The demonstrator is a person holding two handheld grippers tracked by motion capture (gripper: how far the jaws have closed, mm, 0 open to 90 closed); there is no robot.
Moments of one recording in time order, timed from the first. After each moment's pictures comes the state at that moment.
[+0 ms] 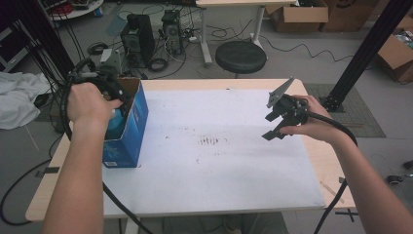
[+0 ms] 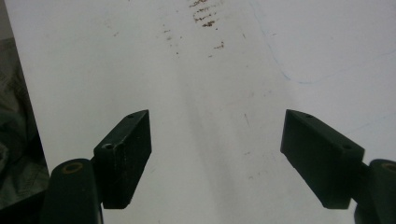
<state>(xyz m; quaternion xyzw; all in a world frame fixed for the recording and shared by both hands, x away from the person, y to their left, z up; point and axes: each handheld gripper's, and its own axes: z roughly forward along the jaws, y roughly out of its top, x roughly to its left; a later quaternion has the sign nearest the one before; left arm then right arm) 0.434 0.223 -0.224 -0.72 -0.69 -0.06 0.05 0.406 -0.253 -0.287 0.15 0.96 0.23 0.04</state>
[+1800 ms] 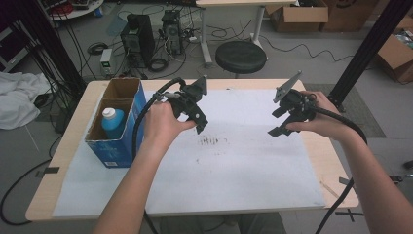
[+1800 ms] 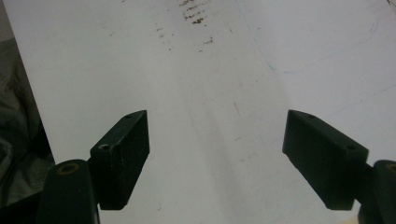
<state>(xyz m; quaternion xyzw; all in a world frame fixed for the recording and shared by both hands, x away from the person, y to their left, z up) 0.417 0.038 -0.274 -0.89 -0.45 -0.03 -0.06 0.404 -0.264 -0.270 0.17 0.96 0.22 0.05</state>
